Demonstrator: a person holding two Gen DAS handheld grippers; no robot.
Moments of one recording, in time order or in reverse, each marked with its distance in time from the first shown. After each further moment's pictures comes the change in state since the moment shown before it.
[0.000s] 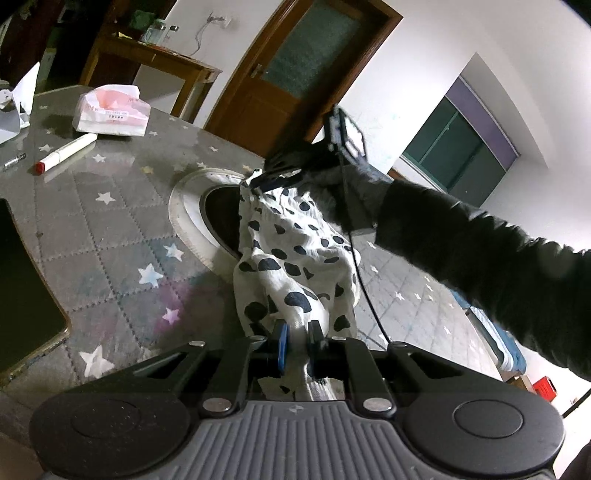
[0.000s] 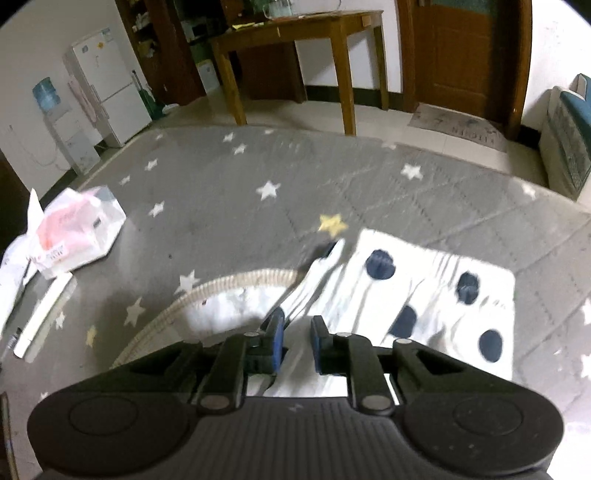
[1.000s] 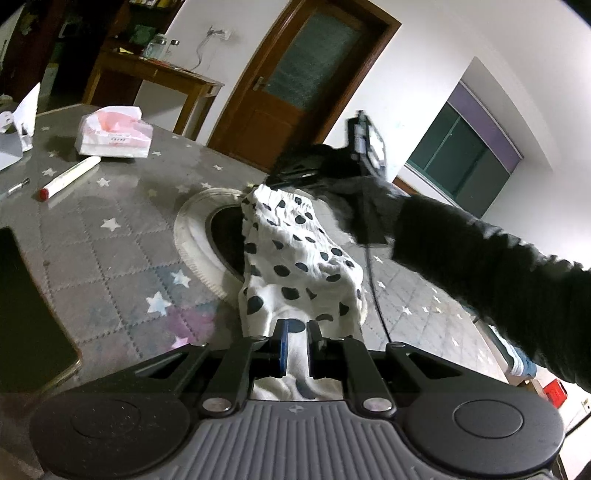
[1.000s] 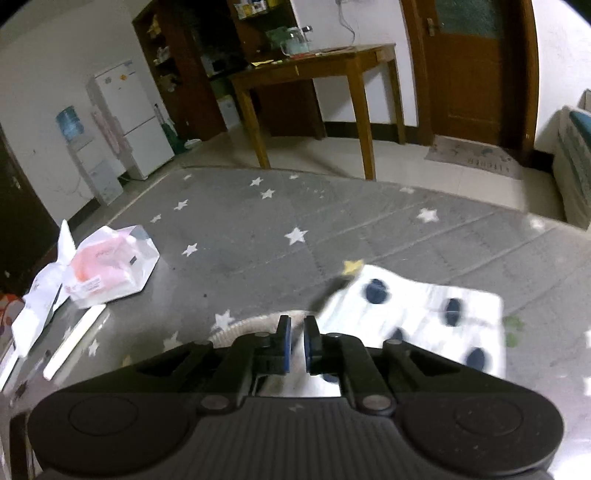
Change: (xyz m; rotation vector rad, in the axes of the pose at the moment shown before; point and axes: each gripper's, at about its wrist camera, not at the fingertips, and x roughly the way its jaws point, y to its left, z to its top) left arm -0.002 -0.005 0.013 0.030 -0.036 0.026; right arm -0.048 -0.008 0.004 -0.015 -0.121 0.079
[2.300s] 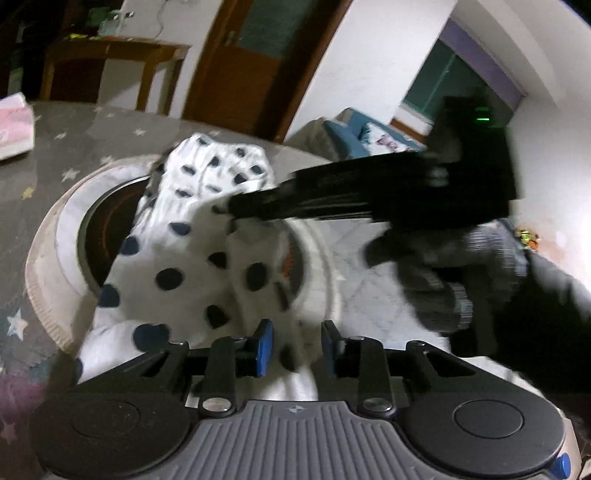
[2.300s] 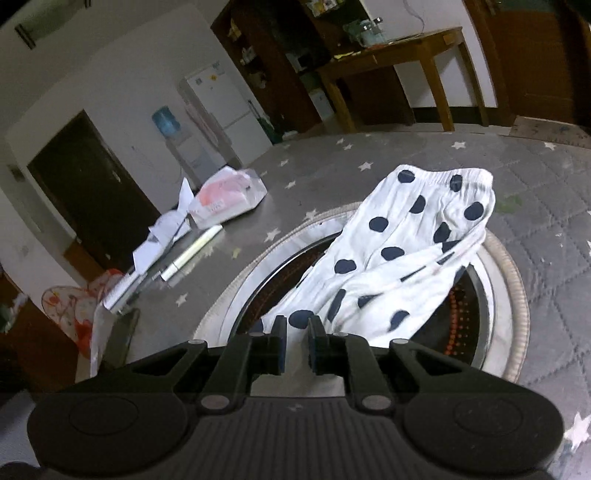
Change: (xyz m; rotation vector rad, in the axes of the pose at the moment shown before) left arm 0.162 -0.075 0.016 0.096 0.177 0.058; right arm -0.088 -0.040 -0.106 0.021 0.014 0.377
